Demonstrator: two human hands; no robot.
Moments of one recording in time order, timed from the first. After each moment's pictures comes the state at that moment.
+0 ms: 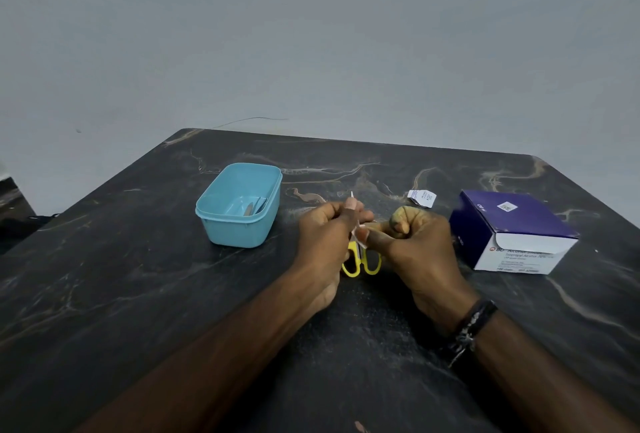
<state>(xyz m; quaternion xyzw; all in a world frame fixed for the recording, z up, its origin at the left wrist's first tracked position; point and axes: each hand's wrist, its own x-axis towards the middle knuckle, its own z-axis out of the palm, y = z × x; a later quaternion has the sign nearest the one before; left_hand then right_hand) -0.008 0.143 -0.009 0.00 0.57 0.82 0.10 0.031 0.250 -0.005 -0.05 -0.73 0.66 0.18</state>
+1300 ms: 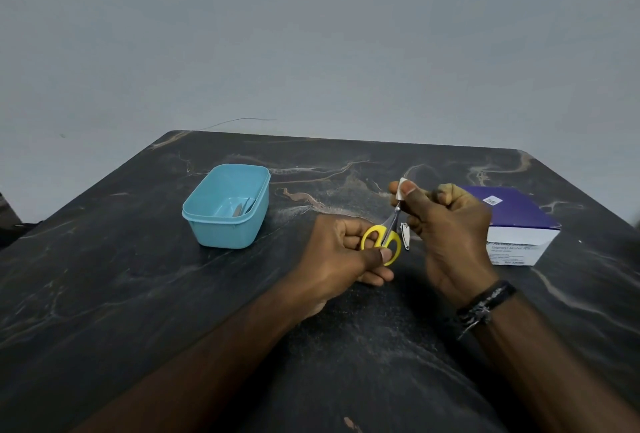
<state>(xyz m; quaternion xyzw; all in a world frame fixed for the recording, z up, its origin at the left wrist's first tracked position) 0.004 0.142 -0.019 0.20 0.66 0.70 0.17 0.028 0.274 0.012 -0.09 -0.58 0.75 0.31</state>
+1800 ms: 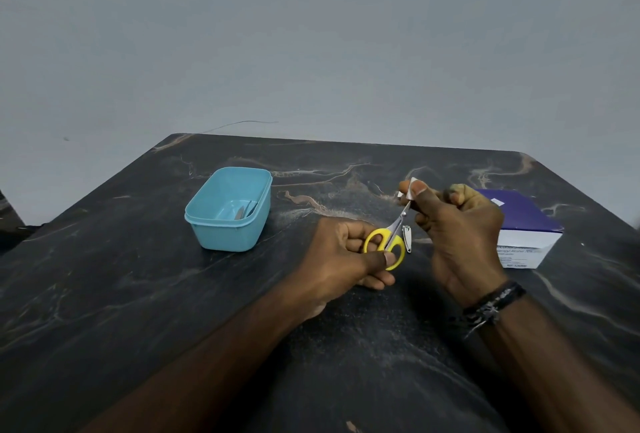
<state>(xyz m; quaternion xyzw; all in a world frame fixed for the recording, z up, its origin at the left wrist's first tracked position) 0.002 0.140 -0.016 0.21 0.66 0.70 0.18 0.029 0.278 0.015 -0.10 -0.56 0.75 0.33</state>
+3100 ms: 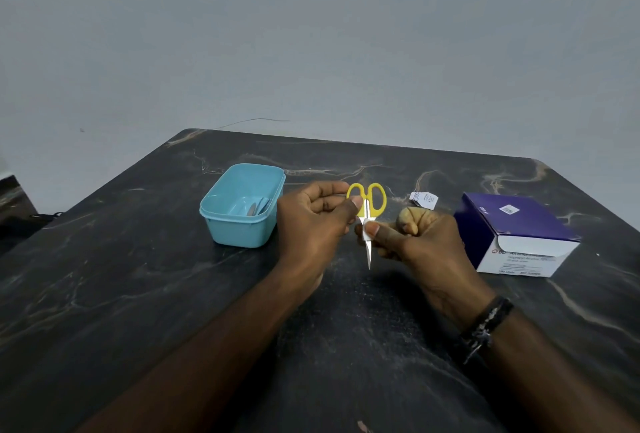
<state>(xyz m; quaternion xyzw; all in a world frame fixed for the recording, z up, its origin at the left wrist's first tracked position) -0.016 0.126 -0.005 0.08 0.62 0.78 -0.08 0.029 0.256 0.001 -0.03 -0.72 0.68 0.15</state>
